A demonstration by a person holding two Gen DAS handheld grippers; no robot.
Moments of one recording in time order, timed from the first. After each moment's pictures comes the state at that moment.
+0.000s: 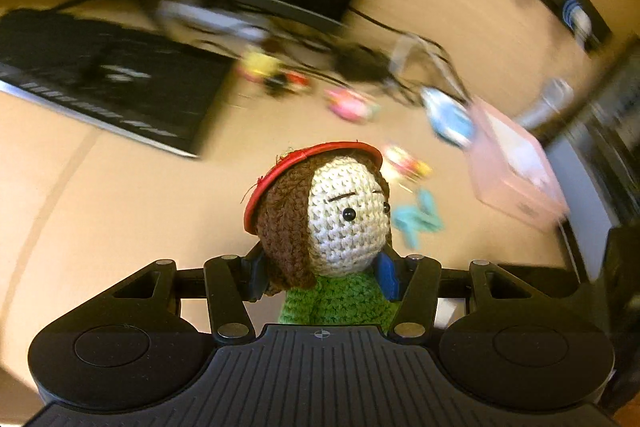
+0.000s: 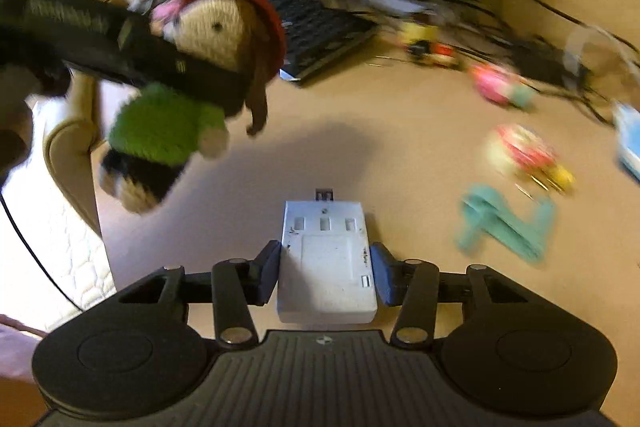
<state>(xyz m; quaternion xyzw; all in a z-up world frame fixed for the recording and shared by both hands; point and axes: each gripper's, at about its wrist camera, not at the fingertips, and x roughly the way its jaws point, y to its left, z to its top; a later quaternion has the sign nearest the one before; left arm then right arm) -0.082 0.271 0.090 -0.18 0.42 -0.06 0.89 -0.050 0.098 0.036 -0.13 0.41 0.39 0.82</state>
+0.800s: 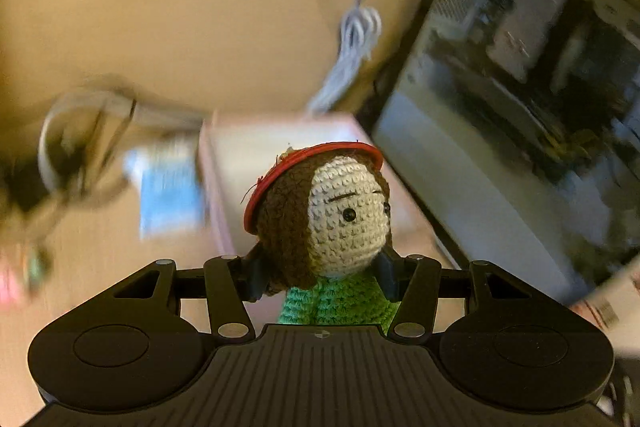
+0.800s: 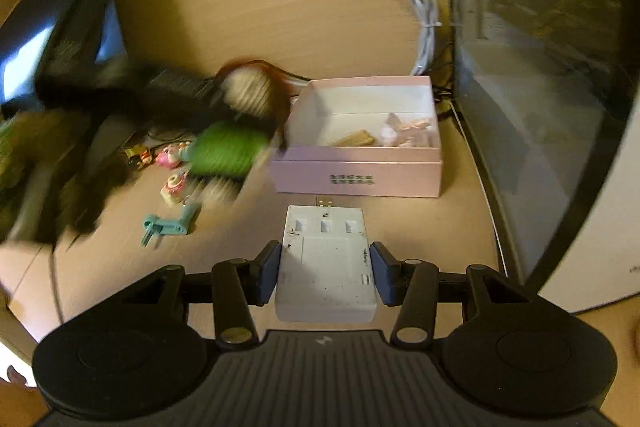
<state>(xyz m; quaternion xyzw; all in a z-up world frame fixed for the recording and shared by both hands) 0.118 -0.006 0.130 -0.03 0.39 -0.26 0.88 -0.099 -0.184 0.093 0.07 0.35 0.10 0.93</state>
